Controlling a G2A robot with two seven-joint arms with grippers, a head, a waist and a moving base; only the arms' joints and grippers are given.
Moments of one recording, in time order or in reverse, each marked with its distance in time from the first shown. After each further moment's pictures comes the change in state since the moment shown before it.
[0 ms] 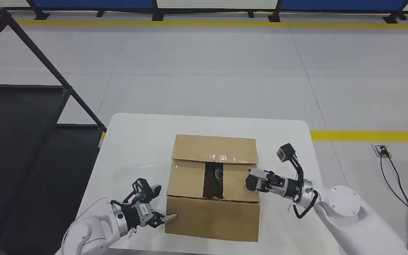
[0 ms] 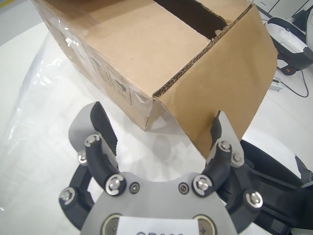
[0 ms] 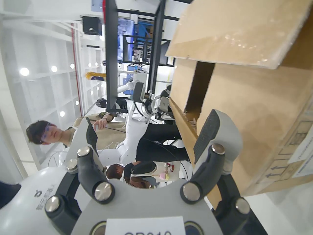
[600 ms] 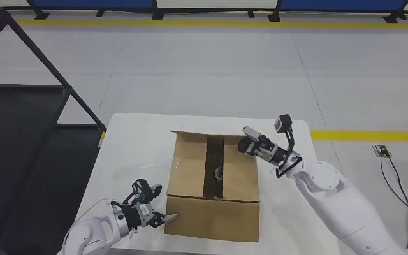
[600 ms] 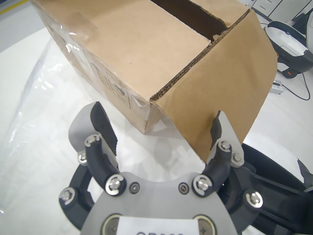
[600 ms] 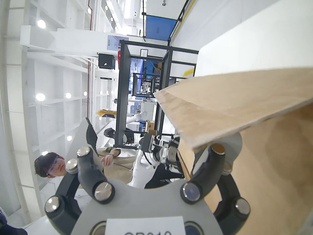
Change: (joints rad) left arm 0.012 0.010 0.010 -0.013 0.005 0.013 0.056; right arm 0.263 -0.134 -0.129 0.190 0.029 -0.092 -0.279
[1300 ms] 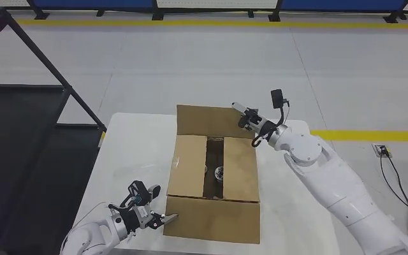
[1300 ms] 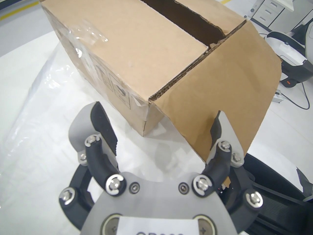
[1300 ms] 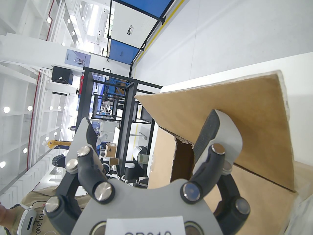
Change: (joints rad) left arm 0.038 0.006 -0.011 -0.018 -0.005 0.029 0.054; right arm 0.242 -0.099 -0.136 0.193 -0.209 0.164 -0.172
